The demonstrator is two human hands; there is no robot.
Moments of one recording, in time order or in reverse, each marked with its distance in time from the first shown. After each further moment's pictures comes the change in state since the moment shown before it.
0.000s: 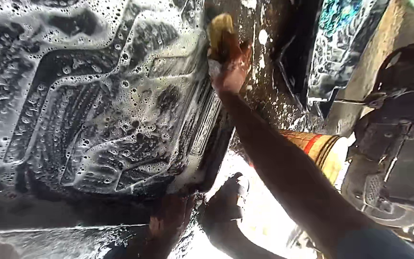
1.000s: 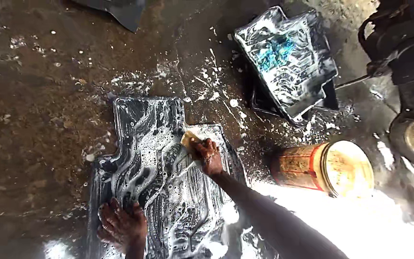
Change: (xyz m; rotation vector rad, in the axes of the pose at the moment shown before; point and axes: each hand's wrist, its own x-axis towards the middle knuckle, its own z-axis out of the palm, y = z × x) left_hand 0.225 -0.216 -0.129 0.575 0.203 -0.263; right_hand -0.073 -0.060 -0.007 0.276 -0.187 -0.008
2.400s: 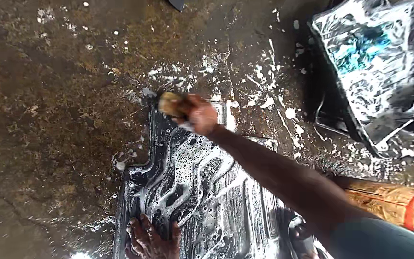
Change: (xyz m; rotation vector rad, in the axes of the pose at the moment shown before) left_hand -0.001 0.005 -0.007 -0.012 -0.109 -0.028; right_hand 0.225 -0.117 0.048 0.003 0.013 -0.516
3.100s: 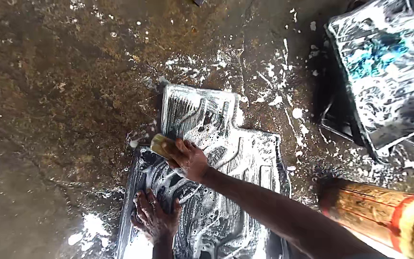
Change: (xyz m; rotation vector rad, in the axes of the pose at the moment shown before) left_hand 0.007 0.004 -0.001 0.030 0.032 -0.020; right_hand -0.096 -0.123 0.016 0.087 -0.044 -0.108
